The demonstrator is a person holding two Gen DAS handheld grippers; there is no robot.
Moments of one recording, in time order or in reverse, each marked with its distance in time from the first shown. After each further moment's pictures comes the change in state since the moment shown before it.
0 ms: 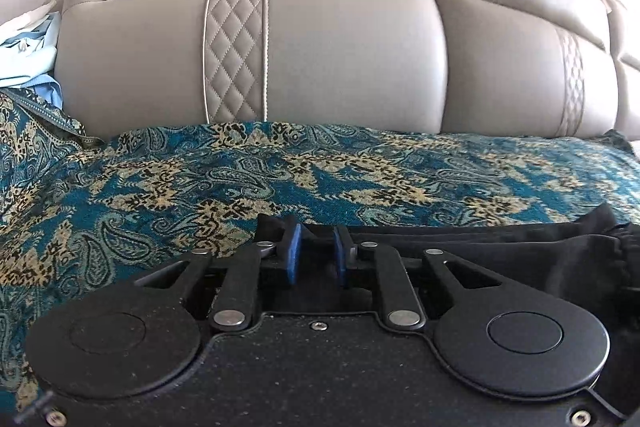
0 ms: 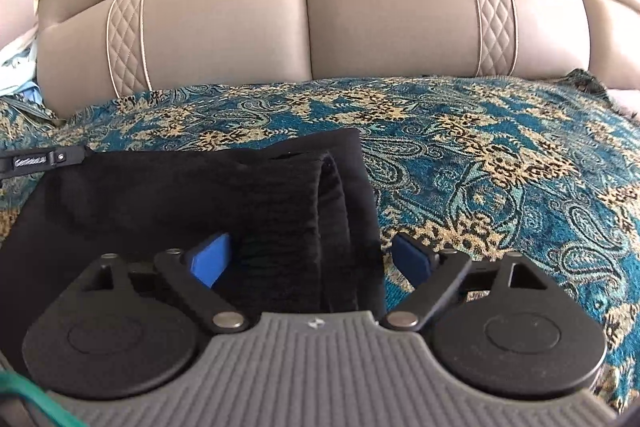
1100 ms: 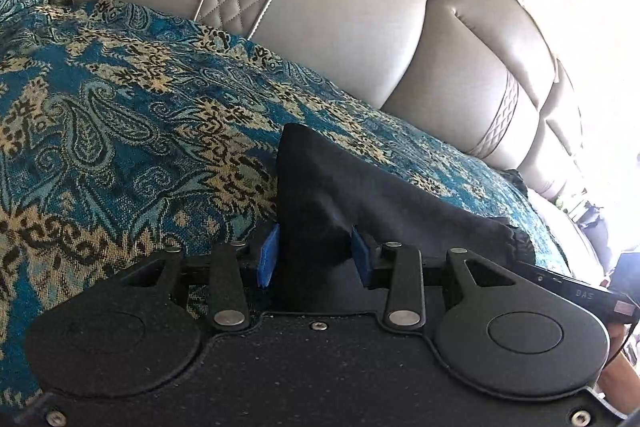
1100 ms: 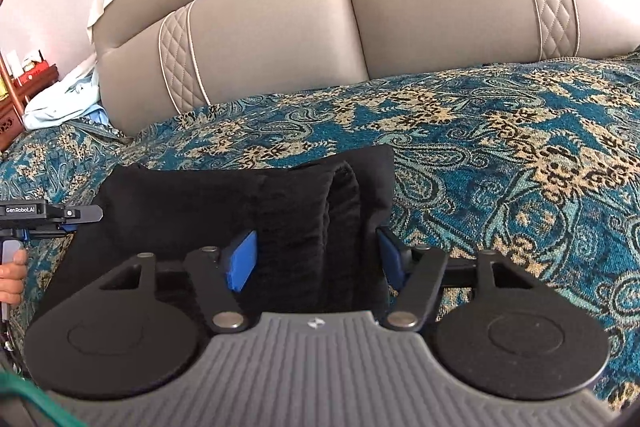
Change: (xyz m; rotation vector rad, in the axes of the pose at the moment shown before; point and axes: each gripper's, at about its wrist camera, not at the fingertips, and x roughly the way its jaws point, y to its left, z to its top) left arm -0.013 0.090 -0.025 -0.317 0.179 -0.387; right arm 0.018 -0.035 0.013 0.044 0.009 0.277
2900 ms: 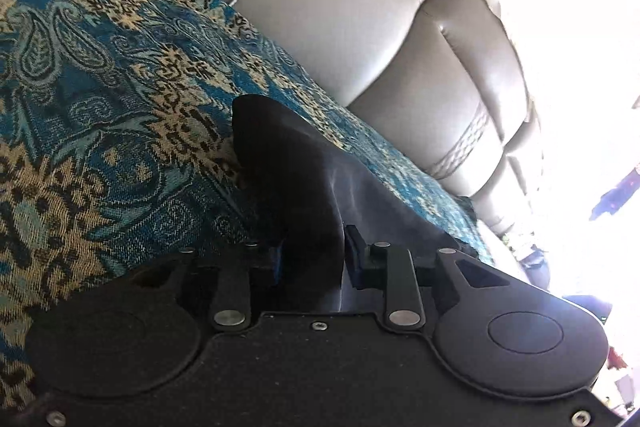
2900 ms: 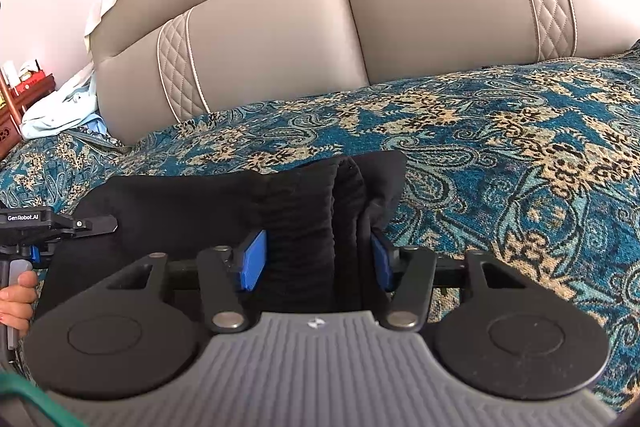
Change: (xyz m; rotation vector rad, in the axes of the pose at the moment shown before) left arm 0.017 0.002 -0.015 -0.180 0.013 -0.134; right arm 0.005 0.009 -0.004 0.021 -0.034 -0.021
